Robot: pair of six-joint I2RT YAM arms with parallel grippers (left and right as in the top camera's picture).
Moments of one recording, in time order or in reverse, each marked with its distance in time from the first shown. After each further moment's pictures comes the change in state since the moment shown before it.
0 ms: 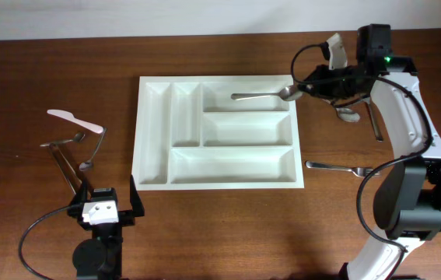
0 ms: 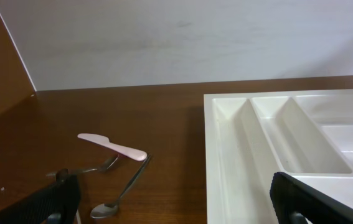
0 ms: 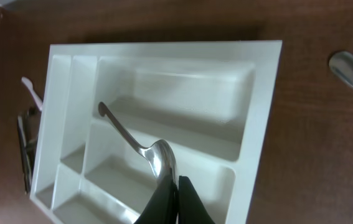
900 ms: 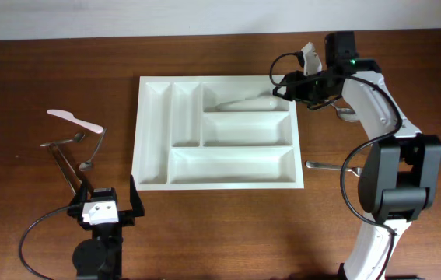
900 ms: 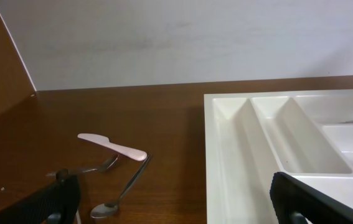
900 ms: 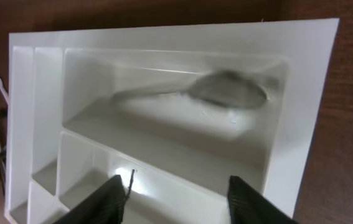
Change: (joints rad) left arm 0.000 0.000 0.000 0.000 0.000 0.000; right arm 0.091 0.135 0.005 0.084 0.058 0.071
